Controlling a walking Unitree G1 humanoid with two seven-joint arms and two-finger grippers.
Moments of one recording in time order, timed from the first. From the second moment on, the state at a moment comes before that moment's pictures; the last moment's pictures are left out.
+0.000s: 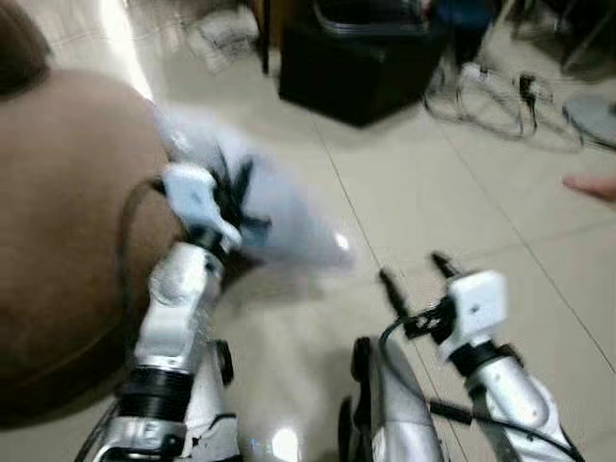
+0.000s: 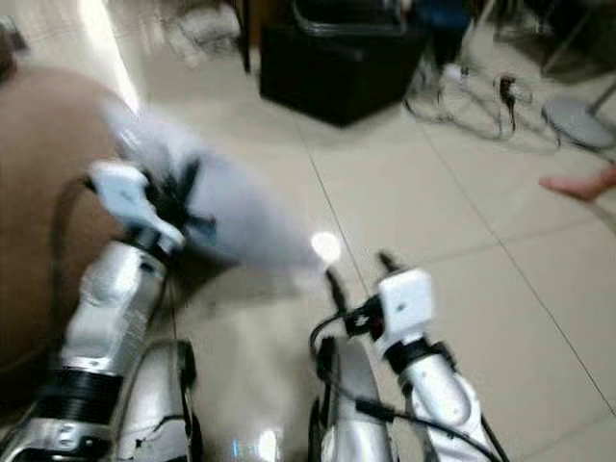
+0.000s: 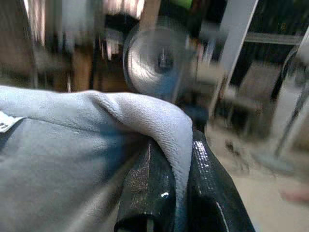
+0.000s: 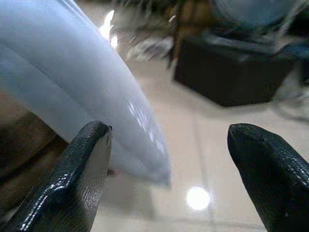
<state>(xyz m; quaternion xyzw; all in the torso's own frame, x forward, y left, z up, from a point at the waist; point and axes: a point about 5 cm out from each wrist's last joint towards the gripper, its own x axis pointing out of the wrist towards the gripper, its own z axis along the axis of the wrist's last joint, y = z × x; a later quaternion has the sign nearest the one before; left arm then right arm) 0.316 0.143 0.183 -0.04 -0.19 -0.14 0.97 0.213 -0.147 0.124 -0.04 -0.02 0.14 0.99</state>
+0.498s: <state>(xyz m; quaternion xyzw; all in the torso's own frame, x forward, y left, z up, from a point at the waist) 0.327 0.137 0.154 0.03 -0.04 -0.14 0.99 0.234 -0.156 0.138 -0.04 -0.05 0.07 1.00</state>
